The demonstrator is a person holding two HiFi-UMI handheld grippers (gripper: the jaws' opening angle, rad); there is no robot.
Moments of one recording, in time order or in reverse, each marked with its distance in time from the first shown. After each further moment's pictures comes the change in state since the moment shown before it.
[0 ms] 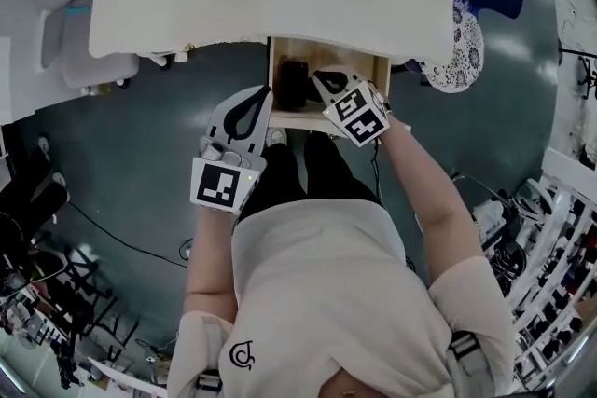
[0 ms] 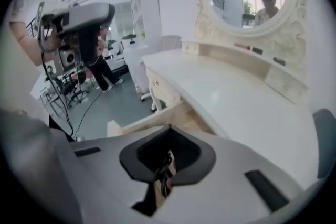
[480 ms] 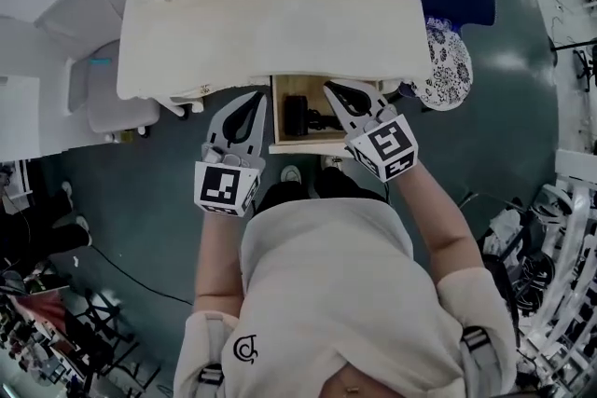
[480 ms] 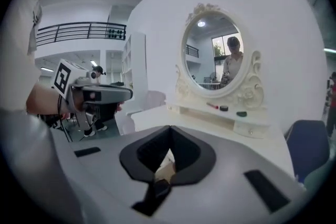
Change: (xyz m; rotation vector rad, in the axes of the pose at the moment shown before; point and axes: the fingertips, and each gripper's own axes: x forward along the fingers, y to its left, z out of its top) left arm 0.005 0.008 0.056 0.097 -0.025 0.024; right arm -0.153 -0.019 0.115 0.102 -0.558 -0.173
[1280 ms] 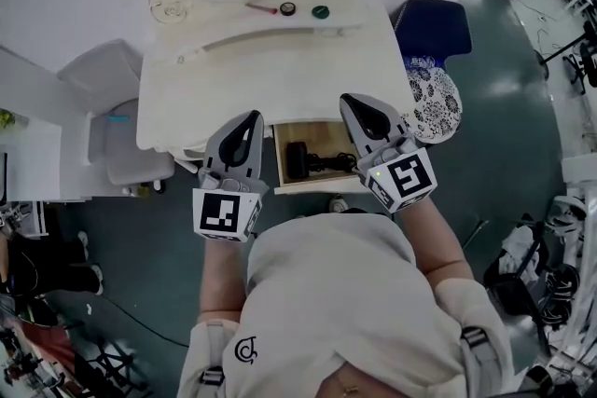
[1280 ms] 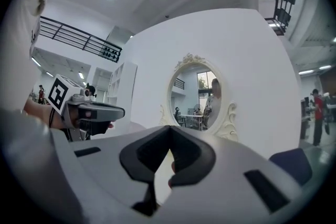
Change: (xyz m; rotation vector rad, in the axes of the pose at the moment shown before) left arm -0.009 -0.016 0.116 0.135 -0.154 0.010; right arm -0.088 -0.022 0.135 -0.066 -0.361 -0.210
